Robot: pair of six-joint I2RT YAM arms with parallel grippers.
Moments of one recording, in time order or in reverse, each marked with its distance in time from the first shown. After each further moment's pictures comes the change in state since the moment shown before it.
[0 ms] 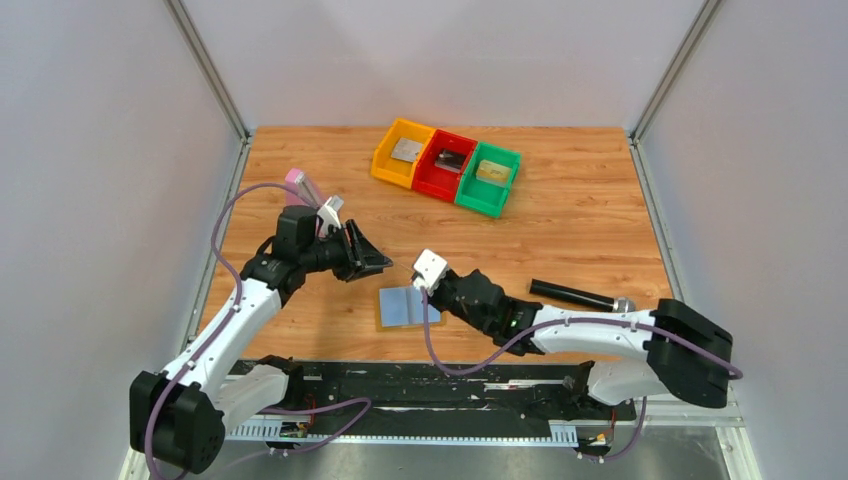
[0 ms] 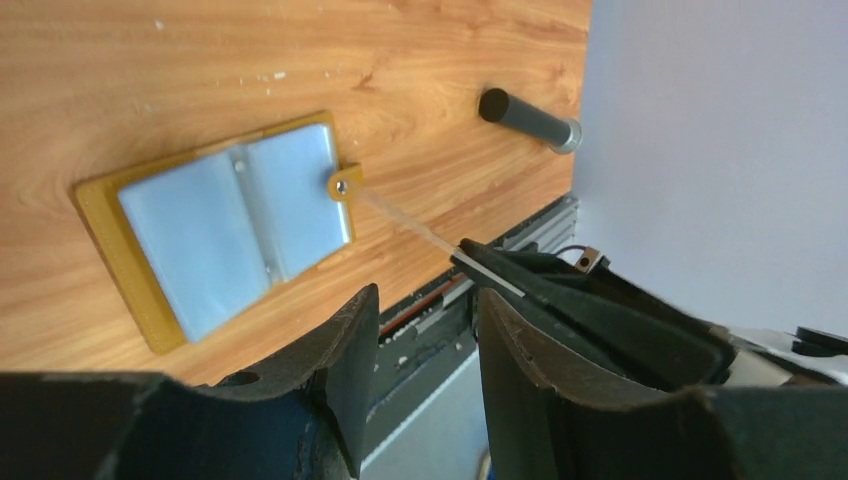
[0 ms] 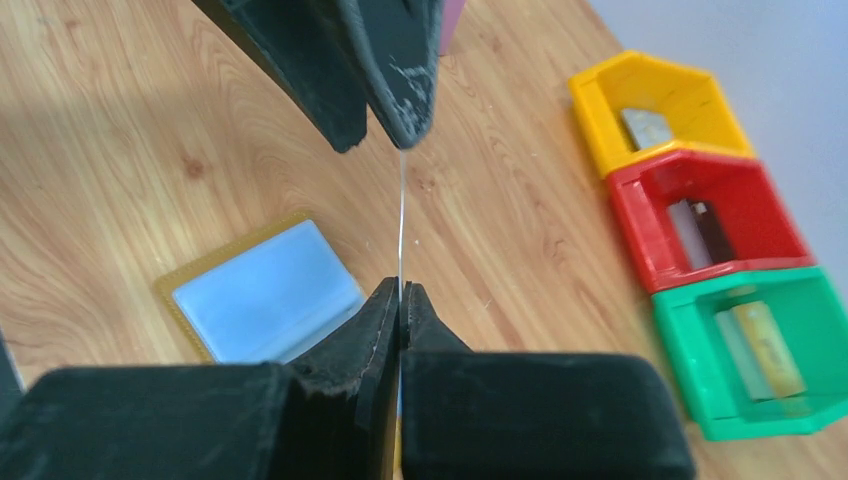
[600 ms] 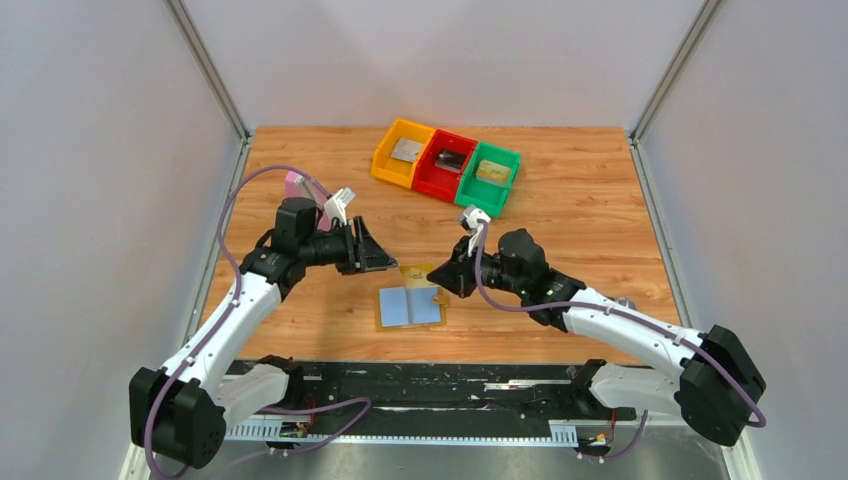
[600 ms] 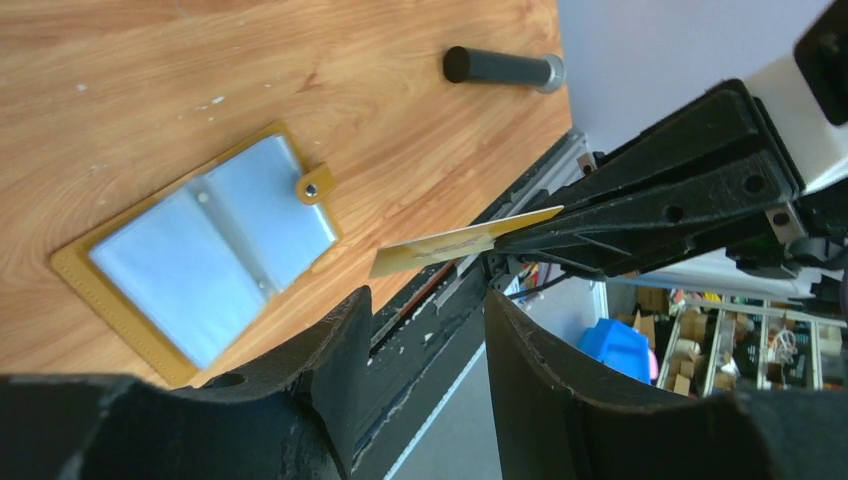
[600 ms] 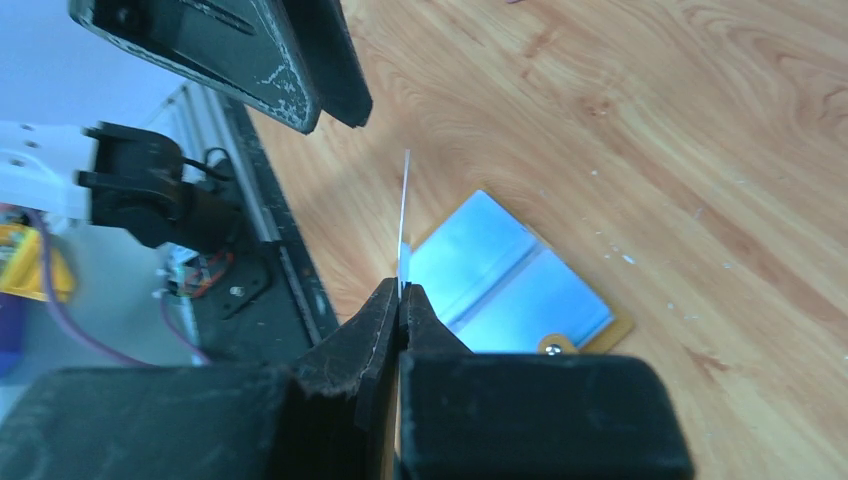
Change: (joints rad) left arm 0.000 0.021 0.080 -0.035 0.116 0.234; right arm -0.365 -0.198 0.063 -0.325 -0.626 0.639
